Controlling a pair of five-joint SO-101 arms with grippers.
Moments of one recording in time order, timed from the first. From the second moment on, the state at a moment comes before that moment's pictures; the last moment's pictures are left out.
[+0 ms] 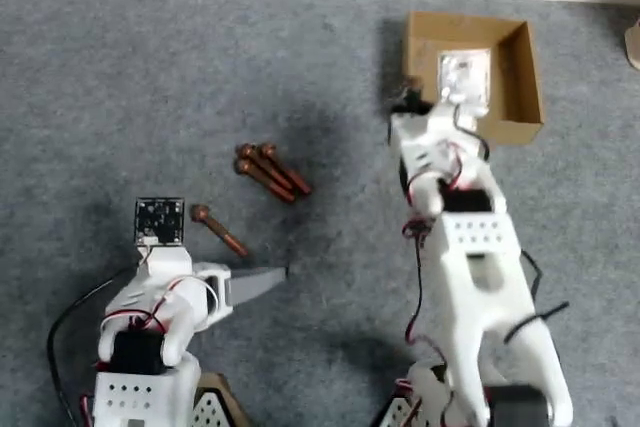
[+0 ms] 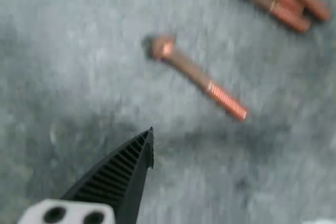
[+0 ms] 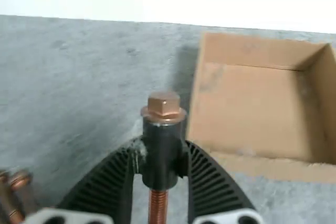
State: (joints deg) left arm -3.6 -102.3 96.0 68.0 7.9; right arm -7.4 -23.2 41.0 15.2 2.1
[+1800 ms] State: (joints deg) left arm -3.6 -102.3 96.0 76.0 7.9; right arm -0.5 -0.6 3.8 47.8 -5.8
